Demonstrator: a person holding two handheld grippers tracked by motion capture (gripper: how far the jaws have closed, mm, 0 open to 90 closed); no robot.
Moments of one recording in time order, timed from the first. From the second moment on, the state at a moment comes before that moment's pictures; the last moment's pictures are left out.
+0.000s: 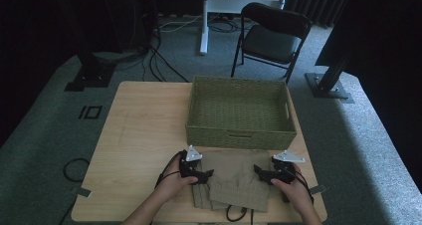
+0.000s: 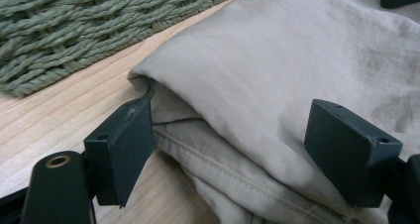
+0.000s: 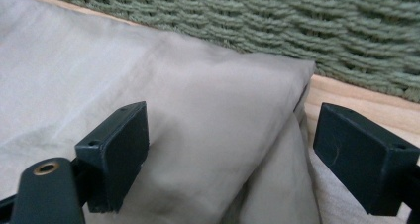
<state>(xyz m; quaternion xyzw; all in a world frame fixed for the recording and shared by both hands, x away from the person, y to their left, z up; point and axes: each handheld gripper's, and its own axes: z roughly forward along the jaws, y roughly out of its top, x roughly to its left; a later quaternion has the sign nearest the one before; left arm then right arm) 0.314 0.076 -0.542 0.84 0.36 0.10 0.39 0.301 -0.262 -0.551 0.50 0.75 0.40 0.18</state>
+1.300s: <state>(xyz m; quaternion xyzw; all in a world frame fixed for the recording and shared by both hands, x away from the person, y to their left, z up) 0.317 0.053 -0.552 0.84 0.35 0.08 0.41 0.292 -0.235 -0.545 0.44 0.81 0.34 0.17</state>
